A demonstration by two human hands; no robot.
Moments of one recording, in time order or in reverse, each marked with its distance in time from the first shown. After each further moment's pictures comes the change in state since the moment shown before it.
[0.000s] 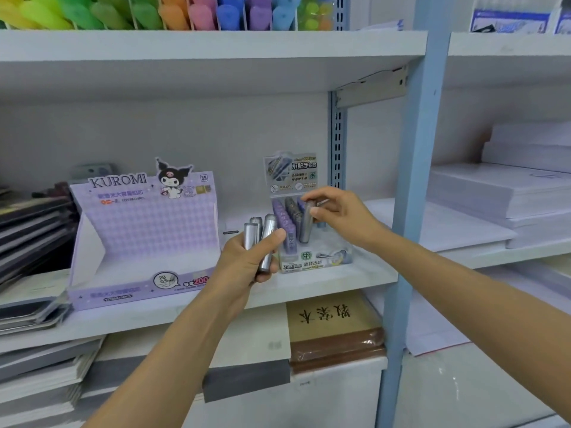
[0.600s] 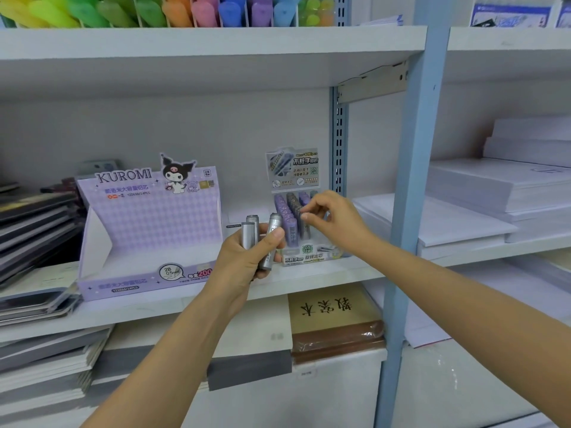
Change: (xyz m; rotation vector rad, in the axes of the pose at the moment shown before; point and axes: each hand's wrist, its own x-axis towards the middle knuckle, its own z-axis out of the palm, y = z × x) left_hand -0.011 -0.002 -0.003 0.029 0.022 0.040; right_hand -0.007 0.004 0.021 -0.282 0.079 -0.046
